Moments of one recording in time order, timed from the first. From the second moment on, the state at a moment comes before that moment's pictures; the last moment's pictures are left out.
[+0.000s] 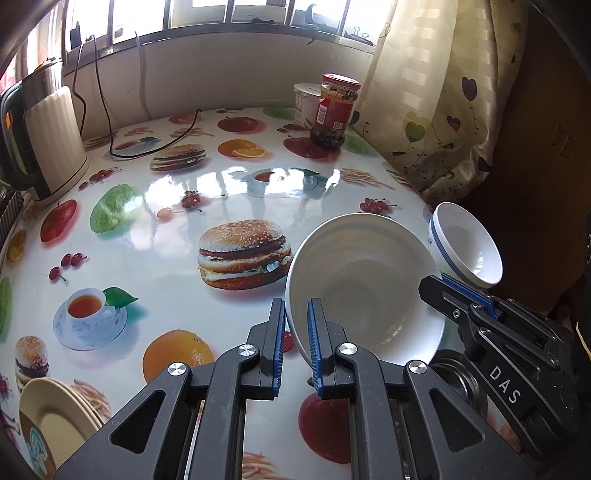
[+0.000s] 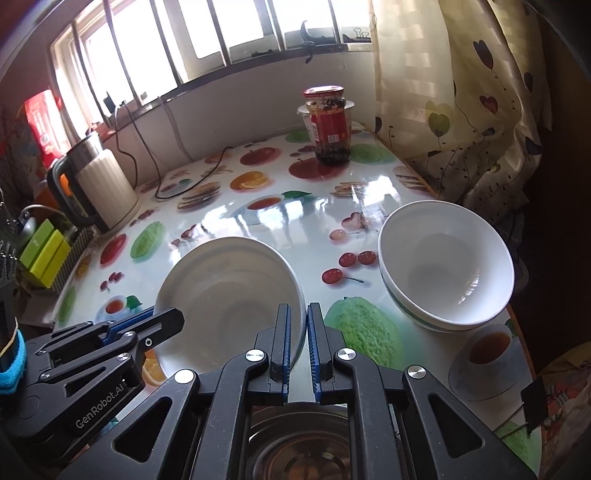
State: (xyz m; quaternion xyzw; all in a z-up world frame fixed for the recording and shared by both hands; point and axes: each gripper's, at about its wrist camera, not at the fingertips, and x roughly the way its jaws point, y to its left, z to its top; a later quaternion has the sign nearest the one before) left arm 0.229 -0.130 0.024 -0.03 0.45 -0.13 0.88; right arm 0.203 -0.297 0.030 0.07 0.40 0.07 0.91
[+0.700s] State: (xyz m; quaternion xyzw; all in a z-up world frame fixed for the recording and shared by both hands) left arm 0.184 -0.137 0.052 -0.02 0.43 -0.17 0.89; right arm 0.146 -0.304 0.060 0.07 0.37 0.05 0.93
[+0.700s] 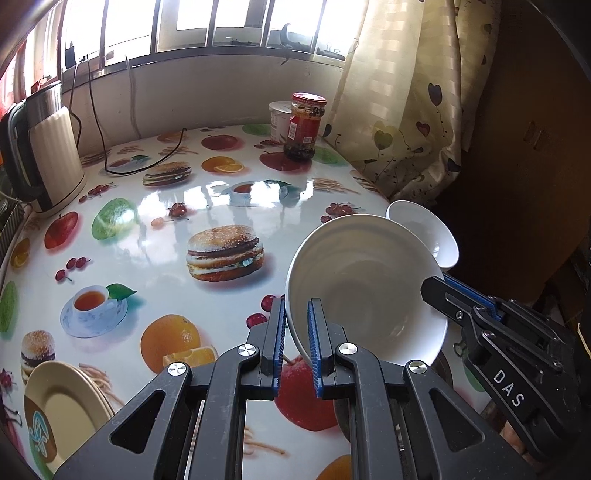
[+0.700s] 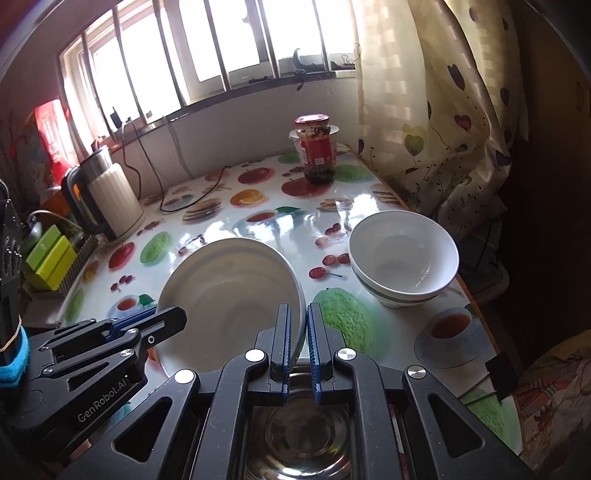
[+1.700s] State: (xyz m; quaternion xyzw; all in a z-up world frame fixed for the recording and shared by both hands) left arm 0.144 -0.169 0.024 0.00 0.47 -0.21 0.86; right arm 0.080 -0.334 0.027 0.09 0.40 0.00 0.91
